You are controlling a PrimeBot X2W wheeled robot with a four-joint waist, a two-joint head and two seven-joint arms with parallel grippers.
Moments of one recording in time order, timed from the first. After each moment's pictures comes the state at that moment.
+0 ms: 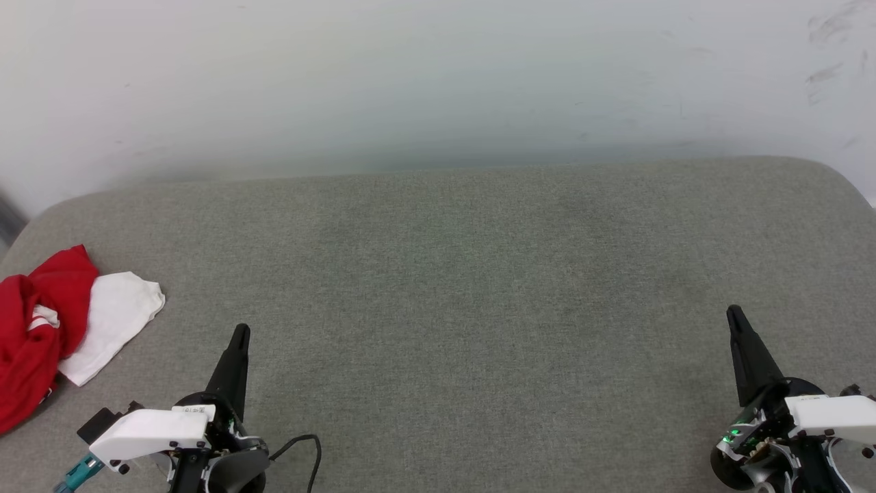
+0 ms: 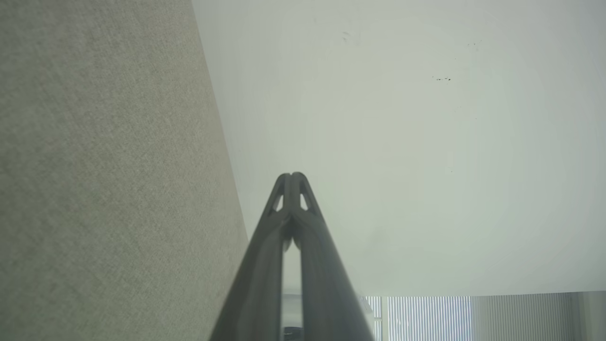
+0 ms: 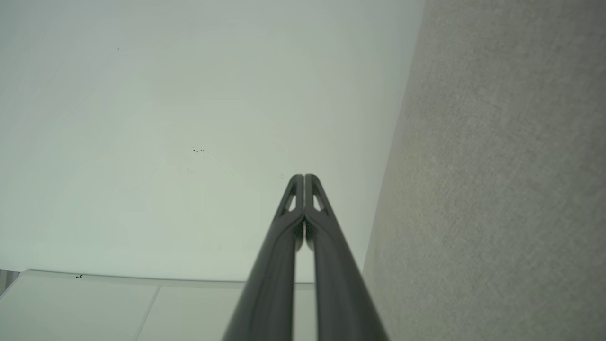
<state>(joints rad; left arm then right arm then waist) -0.11 0.05 0.11 0.25 -1.61 -0.13 0.11 -0.10 -0.05 -0.11 0.25 1.61 0.13 0.11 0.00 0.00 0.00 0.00</state>
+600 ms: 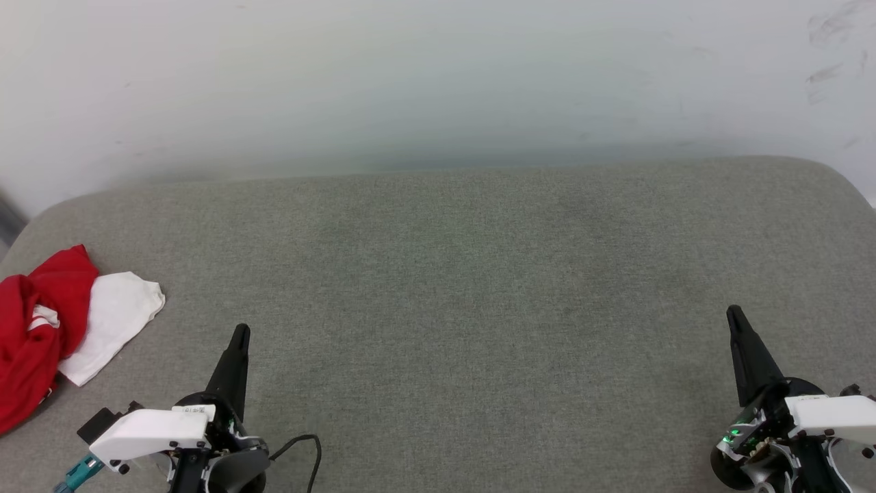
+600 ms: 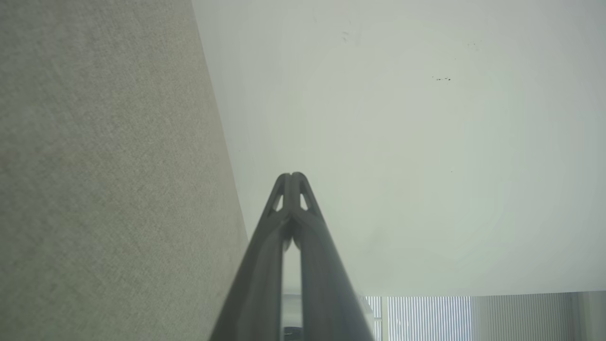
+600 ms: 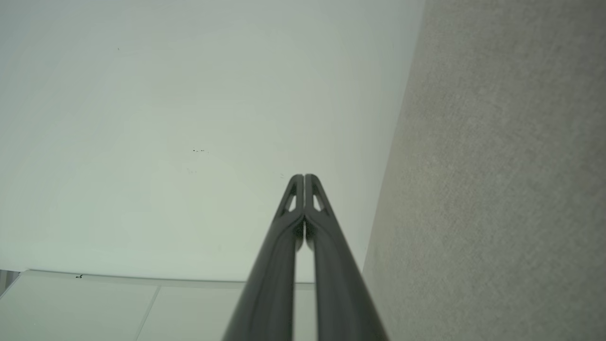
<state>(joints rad) -0.11 0.05 0.11 0.25 -1.61 -0.13 0.11 -0.10 -0.05 -0.11 0.25 1.61 0.13 0.11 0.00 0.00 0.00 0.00</state>
